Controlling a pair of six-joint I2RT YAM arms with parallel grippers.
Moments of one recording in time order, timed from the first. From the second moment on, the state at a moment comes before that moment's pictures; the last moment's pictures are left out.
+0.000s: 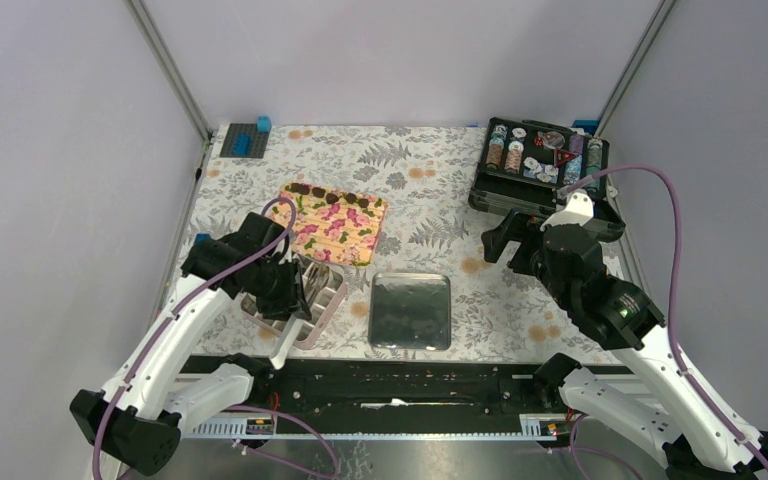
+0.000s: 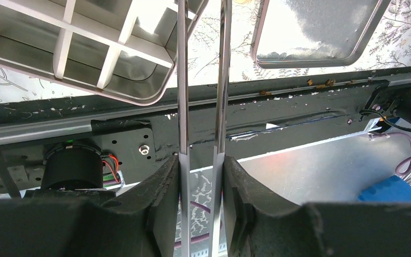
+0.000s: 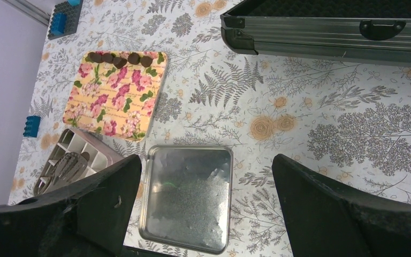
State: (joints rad) left arm -0.41 0.97 1.04 -1.32 0.23 -0.55; right arm 0.66 0.73 0.99 -0.72 0.40 0.64
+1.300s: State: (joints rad) left arm -0.50 1.03 1.03 -1.29 0.21 -0.56; right arm 0.66 0.72 0.98 -0.72 0.40 0.64
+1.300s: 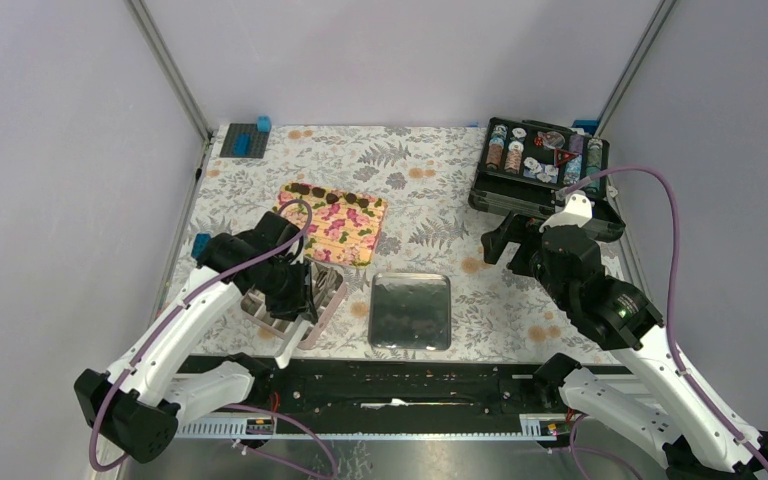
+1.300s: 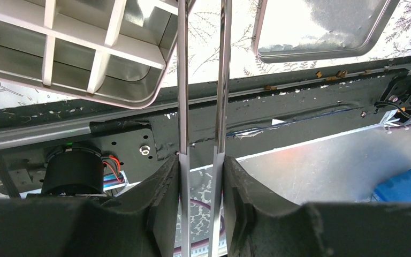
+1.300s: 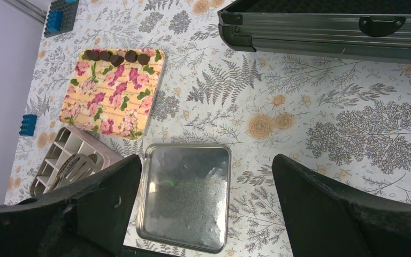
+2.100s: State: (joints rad) left arm -0.51 1.04 1.05 -1.31 0.19 -0.57; right arm 0.66 0.71 0.97 -0.72 0.40 0.64
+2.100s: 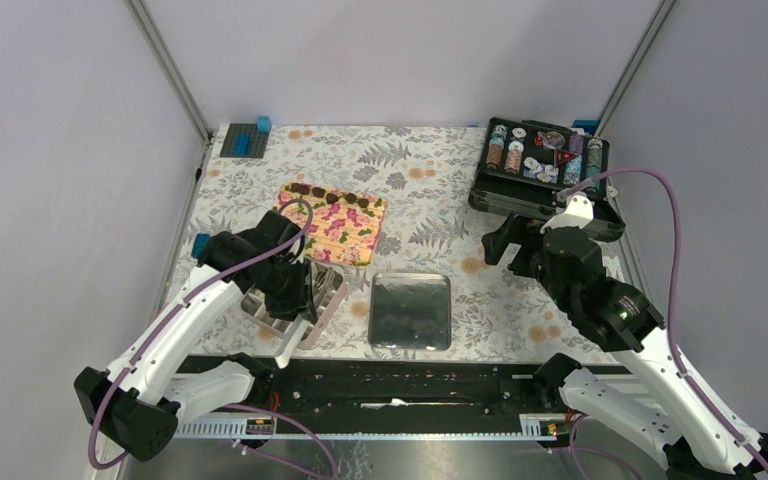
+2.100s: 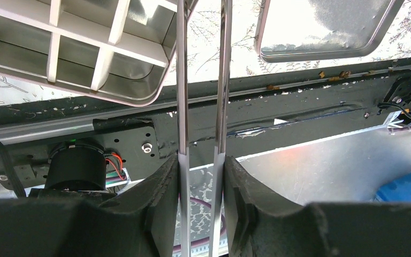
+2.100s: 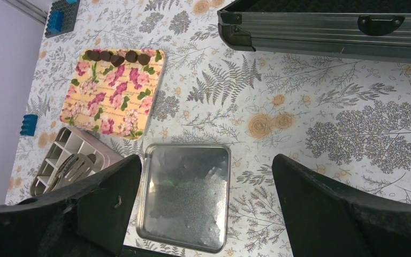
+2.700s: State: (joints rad) left arm -0.51 1.04 1.10 -1.33 0.17 -0.58; right arm 0.66 0.71 0.97 -0.72 0.40 0.64
